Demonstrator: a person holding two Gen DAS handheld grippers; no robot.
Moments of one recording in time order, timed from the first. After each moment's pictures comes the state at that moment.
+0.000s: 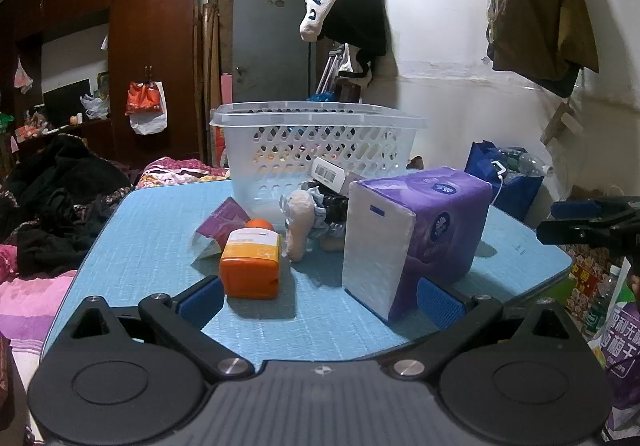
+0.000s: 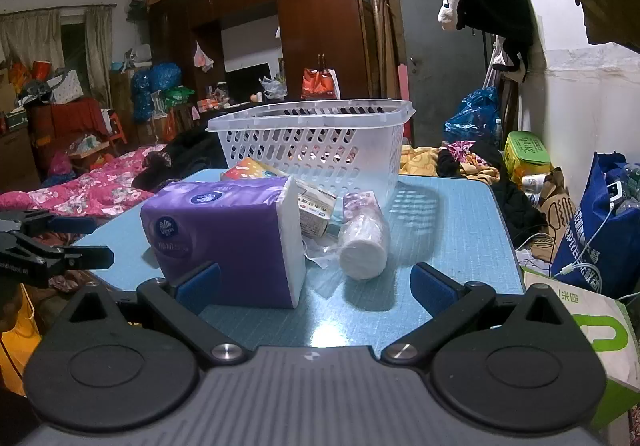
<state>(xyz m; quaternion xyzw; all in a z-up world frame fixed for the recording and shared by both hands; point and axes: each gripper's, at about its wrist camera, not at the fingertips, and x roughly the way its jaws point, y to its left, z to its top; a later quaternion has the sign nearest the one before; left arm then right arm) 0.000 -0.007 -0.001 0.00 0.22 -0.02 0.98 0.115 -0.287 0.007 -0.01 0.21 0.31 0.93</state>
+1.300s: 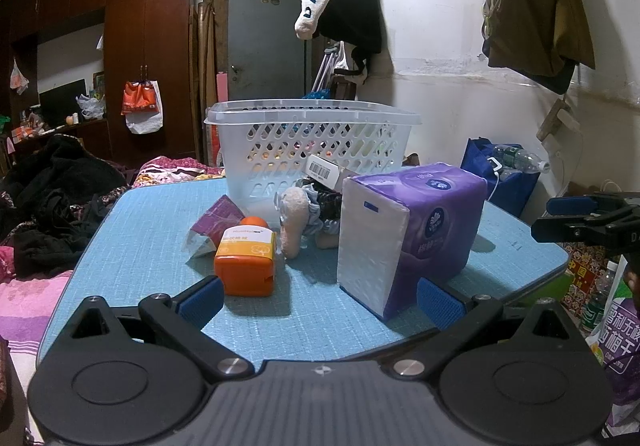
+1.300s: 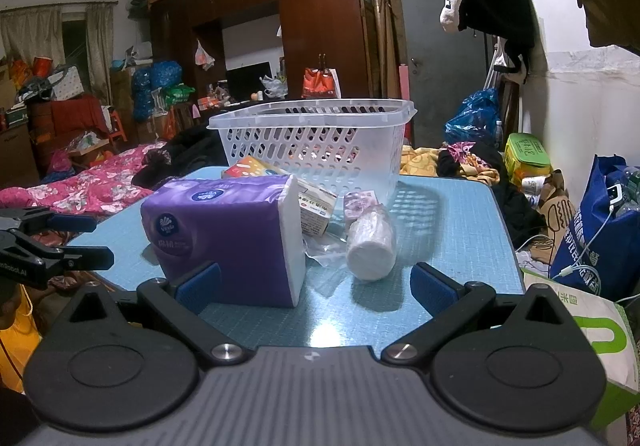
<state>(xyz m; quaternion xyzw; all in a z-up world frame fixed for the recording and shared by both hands) 0.000 -0.008 -0.002 0.00 0.22 -0.02 0.98 0.115 -0.285 0.007 -0.02 0.21 0.31 0.93</state>
